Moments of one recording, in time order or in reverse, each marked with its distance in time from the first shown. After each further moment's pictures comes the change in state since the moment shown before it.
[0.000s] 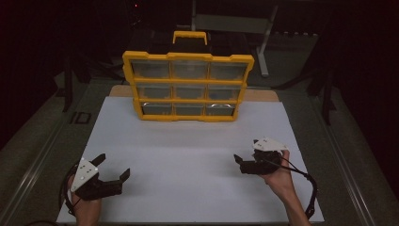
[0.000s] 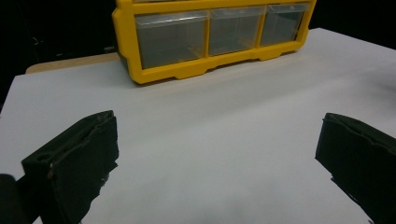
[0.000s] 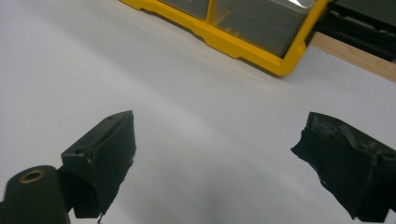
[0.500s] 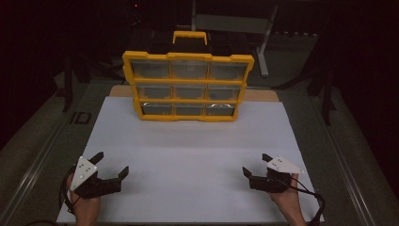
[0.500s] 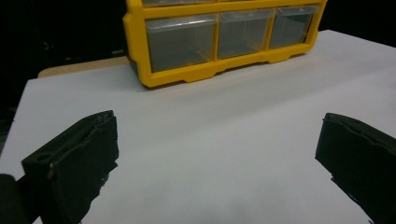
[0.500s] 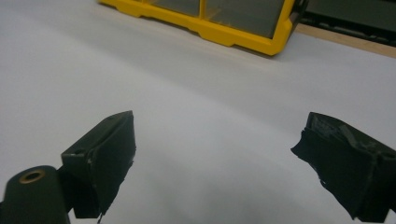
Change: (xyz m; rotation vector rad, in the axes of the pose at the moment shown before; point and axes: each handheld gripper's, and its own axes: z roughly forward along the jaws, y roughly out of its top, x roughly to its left) left arm 0.006 0.000 0.002 -0.016 0.029 0.014; right arm 0.001 -0.060 -0.023 -0.131 -0.009 0.088
